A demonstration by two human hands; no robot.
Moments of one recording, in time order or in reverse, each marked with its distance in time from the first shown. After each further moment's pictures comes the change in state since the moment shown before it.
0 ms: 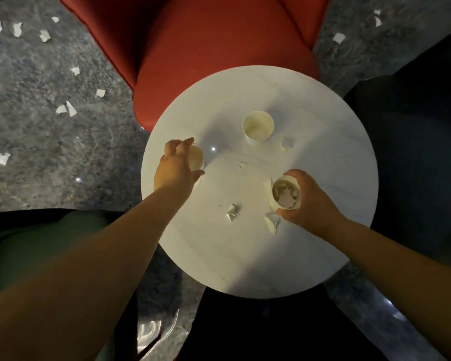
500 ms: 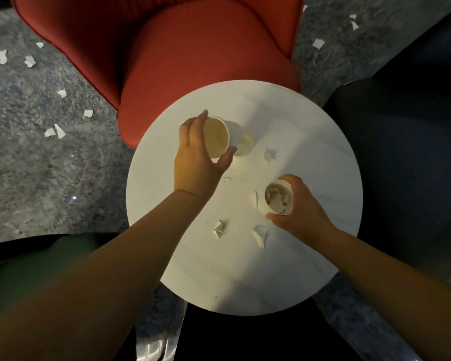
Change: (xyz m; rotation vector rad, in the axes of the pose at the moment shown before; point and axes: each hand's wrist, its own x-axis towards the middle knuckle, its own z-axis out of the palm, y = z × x) left_hand 0.014 0.108 -0.011 -0.305 0.309 0.223; right_hand 0.005 -0.003 -0.014 0.088 0.089 0.061
